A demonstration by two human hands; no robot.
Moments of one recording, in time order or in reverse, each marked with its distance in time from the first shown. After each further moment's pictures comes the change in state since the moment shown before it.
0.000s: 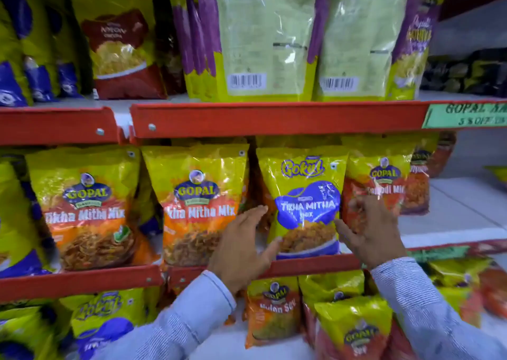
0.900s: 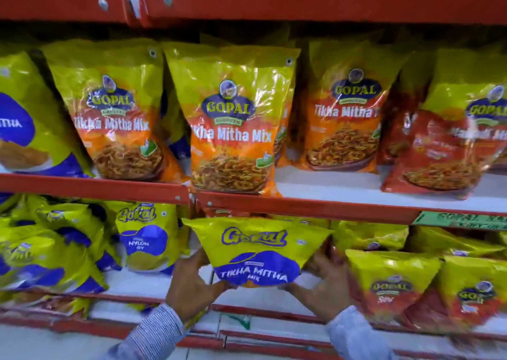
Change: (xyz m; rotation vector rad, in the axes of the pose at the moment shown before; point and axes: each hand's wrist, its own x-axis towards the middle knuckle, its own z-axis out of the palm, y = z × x) left_hand -0.196 -0.092 -0.005 -0.196 -0.057 -0.522; right_hand -0.183 -0.042 0.112 0.614 -0.538 0.299
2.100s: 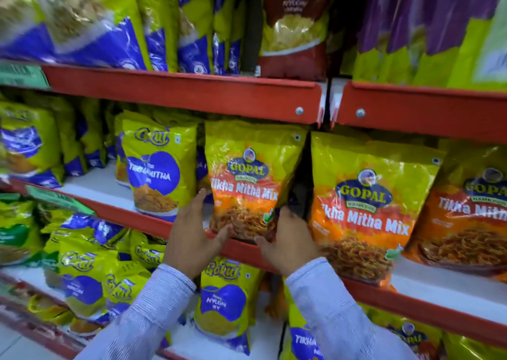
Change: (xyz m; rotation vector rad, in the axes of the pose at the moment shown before) left_hand 0.107 -0.009 -0.224 0.452 0.451 0.003; right_hand 0.161 -0.221 0.188 -0.619 -0.179 -0.104
